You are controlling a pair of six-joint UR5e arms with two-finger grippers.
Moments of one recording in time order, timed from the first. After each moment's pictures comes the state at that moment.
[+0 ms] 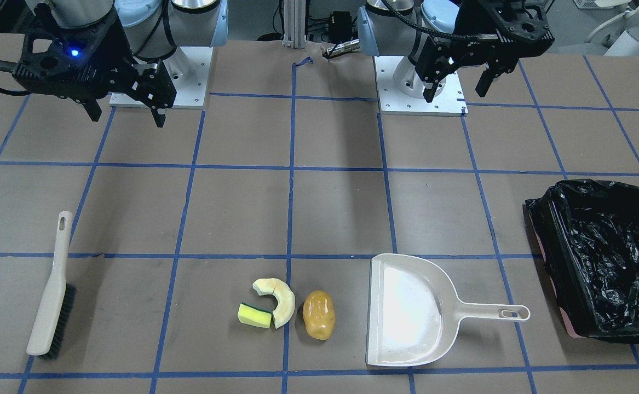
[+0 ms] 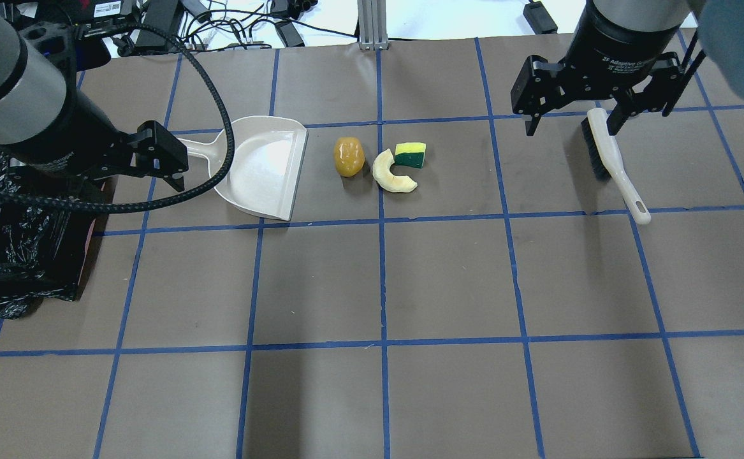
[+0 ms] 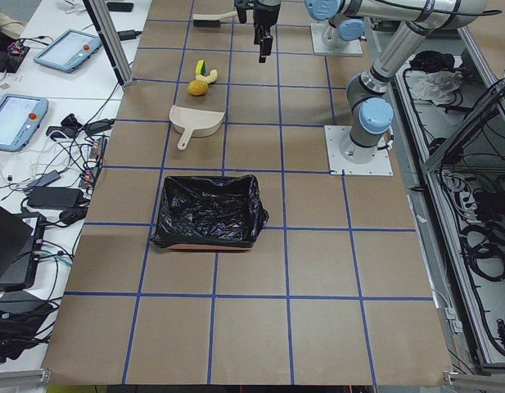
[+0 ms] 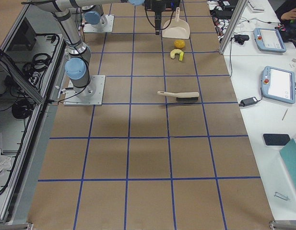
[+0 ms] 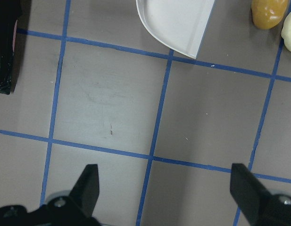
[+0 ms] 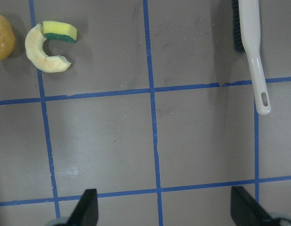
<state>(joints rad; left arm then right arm) -1.53 -1.33 -1.71 -1.56 1.57 -0.14 1.61 -1.60 1.50 -1.52 -1.60 0.11</state>
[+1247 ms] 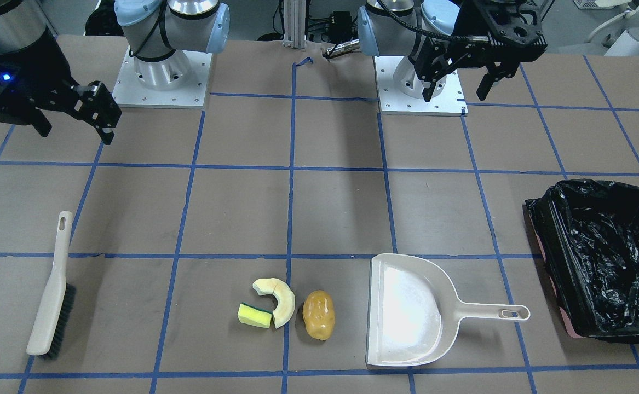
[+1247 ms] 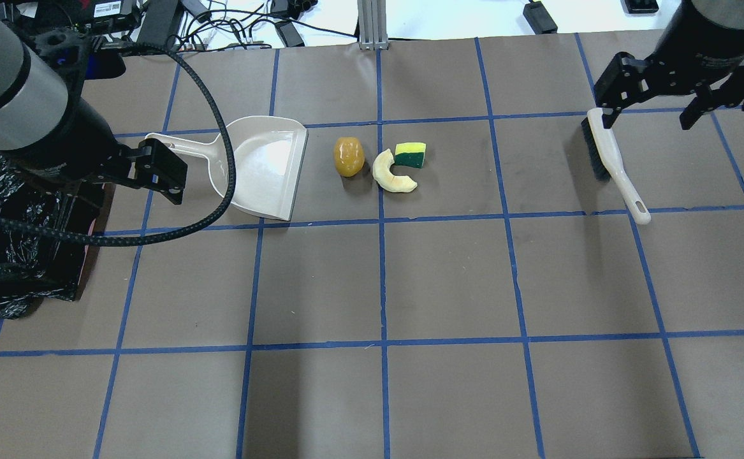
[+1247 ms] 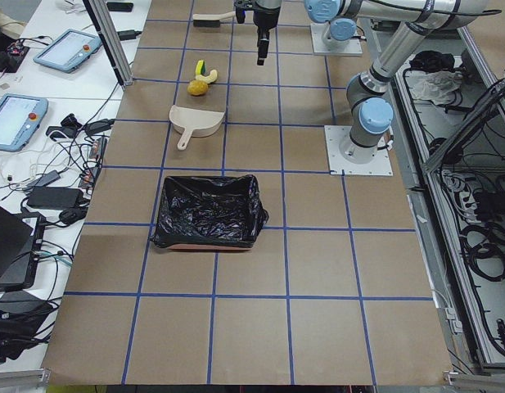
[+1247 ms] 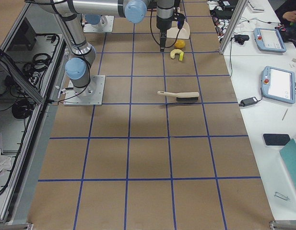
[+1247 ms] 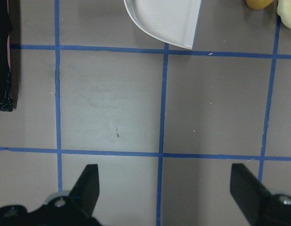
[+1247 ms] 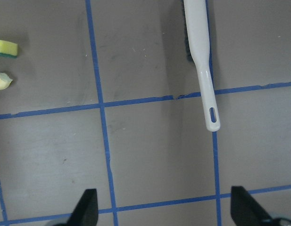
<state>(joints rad) -1.51 -1.33 -1.73 -1.56 1.58 0.13 1.36 -1.58 1.59 -1.63 -1.61 -0.12</state>
